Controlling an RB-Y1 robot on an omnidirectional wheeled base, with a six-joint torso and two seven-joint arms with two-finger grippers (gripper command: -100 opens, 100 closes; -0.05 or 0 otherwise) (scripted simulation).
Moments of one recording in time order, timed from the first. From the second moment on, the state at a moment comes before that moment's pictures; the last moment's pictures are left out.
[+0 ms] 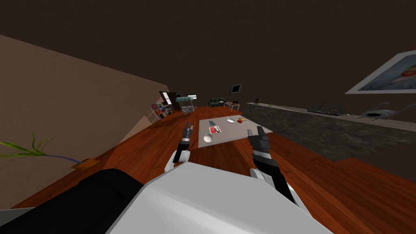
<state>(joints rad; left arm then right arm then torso) 0.38 0.10 0.03 -2.04 -0.01 -0.43 0.06 0.52 -0.05 0.01 -2.22 -0.02 -0.44 -0.06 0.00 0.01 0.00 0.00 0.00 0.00</state>
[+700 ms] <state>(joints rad) 0.24 0.13 0.03 -1.85 0.00 -0.29 0.07 0.52 -0.05 0.01 -2.22 -0.02 -0.44 -0.06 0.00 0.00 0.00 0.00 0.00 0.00</state>
